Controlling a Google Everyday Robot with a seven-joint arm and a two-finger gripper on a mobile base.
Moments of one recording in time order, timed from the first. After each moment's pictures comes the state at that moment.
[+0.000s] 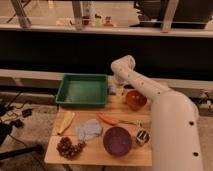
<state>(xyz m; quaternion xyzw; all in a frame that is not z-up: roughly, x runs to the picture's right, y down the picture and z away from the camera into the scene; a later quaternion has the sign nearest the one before) 0.091 -0.014 0.963 -0.22 -0.02 0.00 0.98</state>
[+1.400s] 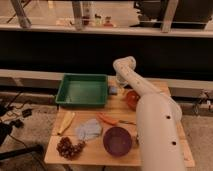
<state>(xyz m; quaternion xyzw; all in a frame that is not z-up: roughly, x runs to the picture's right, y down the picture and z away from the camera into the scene) 0.111 -0.001 1.000 -0.27 -0.01 0.03 0.96</state>
